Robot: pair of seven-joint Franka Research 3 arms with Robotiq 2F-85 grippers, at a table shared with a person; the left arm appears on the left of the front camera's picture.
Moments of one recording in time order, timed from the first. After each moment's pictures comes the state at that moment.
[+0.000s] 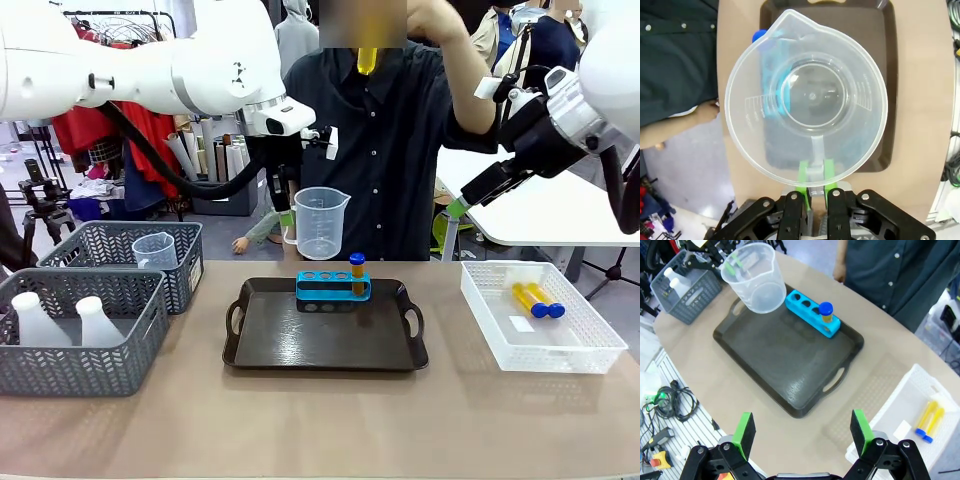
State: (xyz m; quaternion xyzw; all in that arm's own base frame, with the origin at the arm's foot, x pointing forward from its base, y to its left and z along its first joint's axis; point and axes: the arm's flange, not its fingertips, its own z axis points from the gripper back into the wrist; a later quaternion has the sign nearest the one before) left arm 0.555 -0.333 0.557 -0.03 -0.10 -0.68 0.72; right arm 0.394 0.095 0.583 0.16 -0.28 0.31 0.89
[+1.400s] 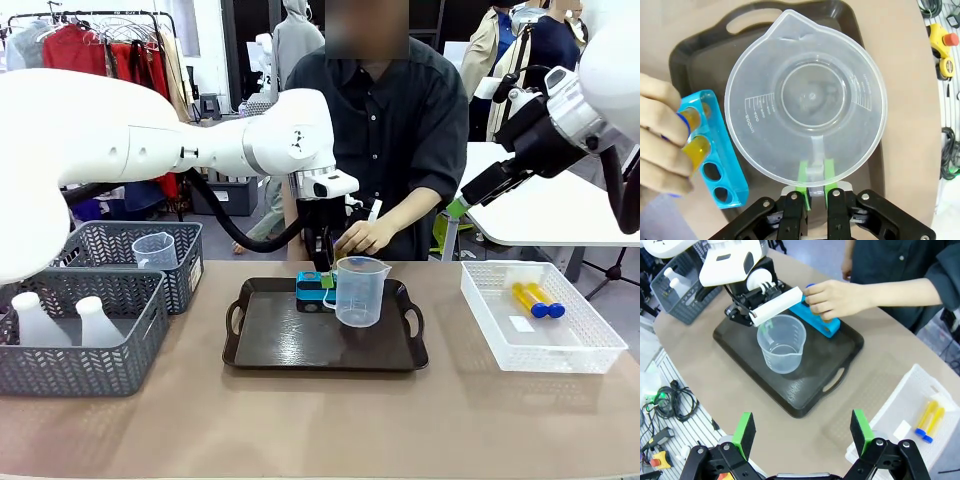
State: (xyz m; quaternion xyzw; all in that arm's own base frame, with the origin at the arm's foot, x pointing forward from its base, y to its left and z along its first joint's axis) left arm 0.575 -0.415 0.435 -0.12 0.00 -0.75 0.65; right arm 0.394 0.095 0.583 0.16 -0.28 0.31 0.89
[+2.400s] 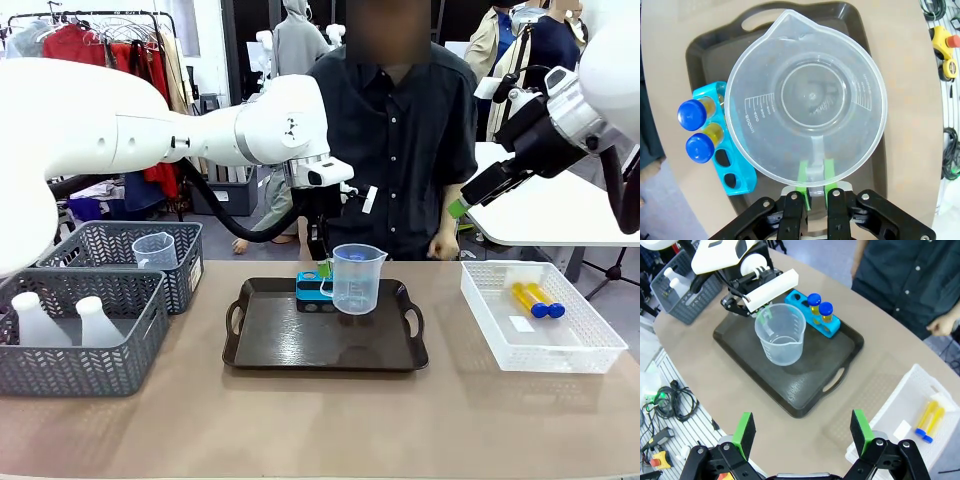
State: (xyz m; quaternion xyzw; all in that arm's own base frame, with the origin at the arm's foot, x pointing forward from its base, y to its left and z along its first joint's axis) left arm 0.578 -0.406 0.455 -0.11 -0.01 -0.75 0.65; right arm 0.394 0.095 0.583 0.16 -0.28 0.31 0.89
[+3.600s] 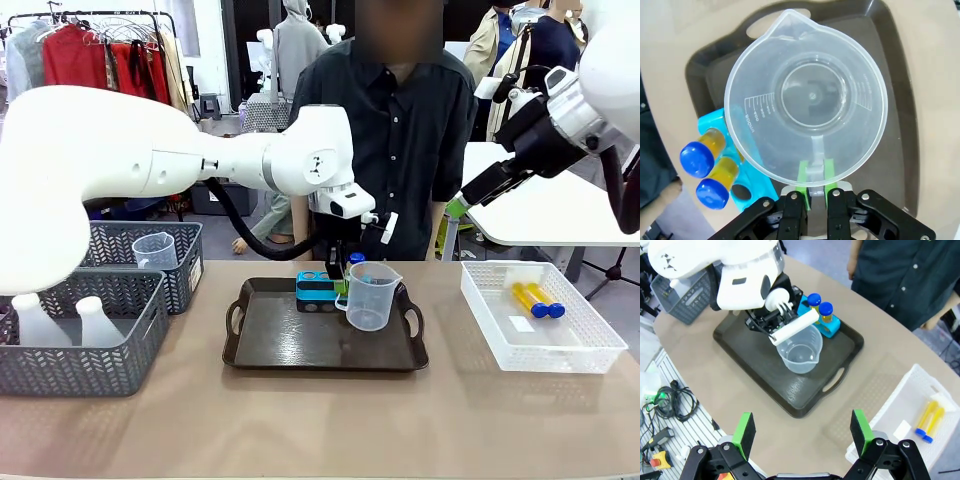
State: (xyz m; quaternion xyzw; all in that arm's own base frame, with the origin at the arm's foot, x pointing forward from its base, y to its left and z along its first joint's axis) left arm 0.577 -0.447 0.408 -0.06 -0.03 -0.78 0.62; right arm 0.394 0.095 0.583 0.16 -0.28 0.31 0.89
